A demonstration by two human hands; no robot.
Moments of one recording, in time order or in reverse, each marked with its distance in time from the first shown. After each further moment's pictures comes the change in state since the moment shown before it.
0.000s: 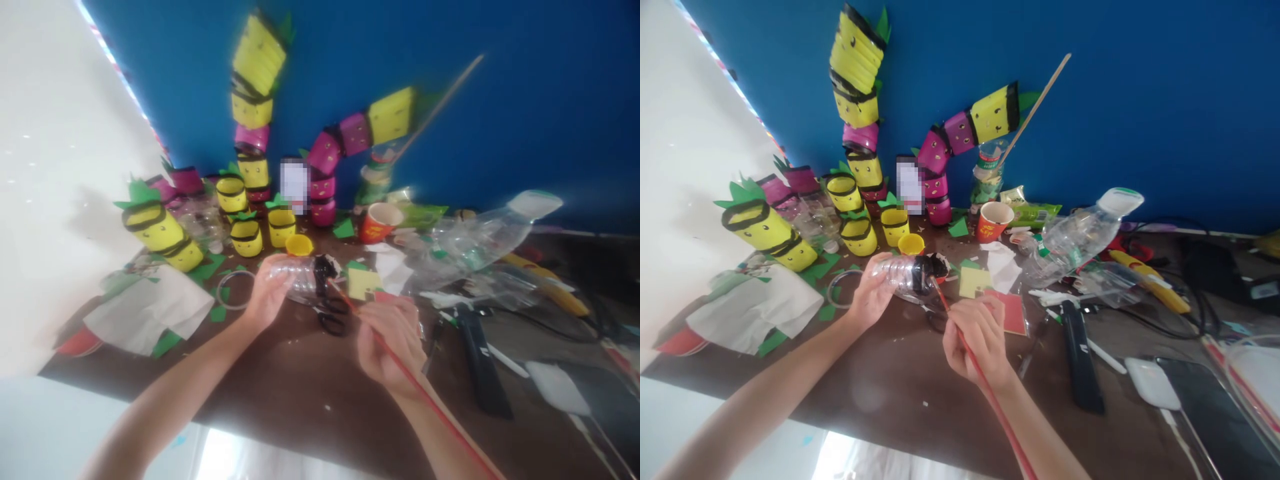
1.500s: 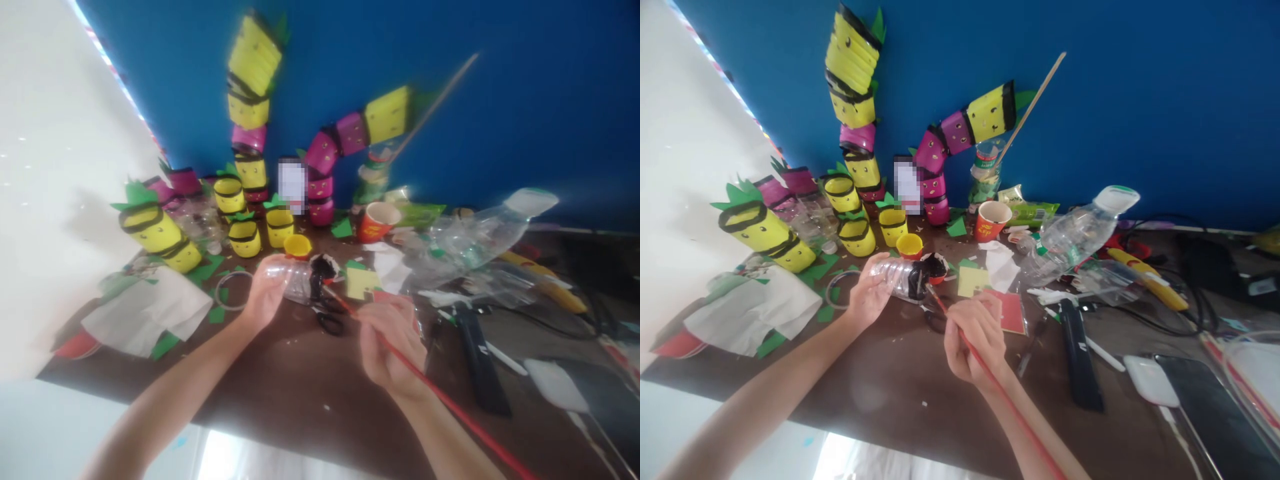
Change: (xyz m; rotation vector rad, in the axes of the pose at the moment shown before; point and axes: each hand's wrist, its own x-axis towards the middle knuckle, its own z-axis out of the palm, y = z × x) left_hand 0.002 0.000 -0.003 0.017 -0.001 -0.011; right_hand 0.006 -0.005 -0.005 0.099 -0.028 0.081
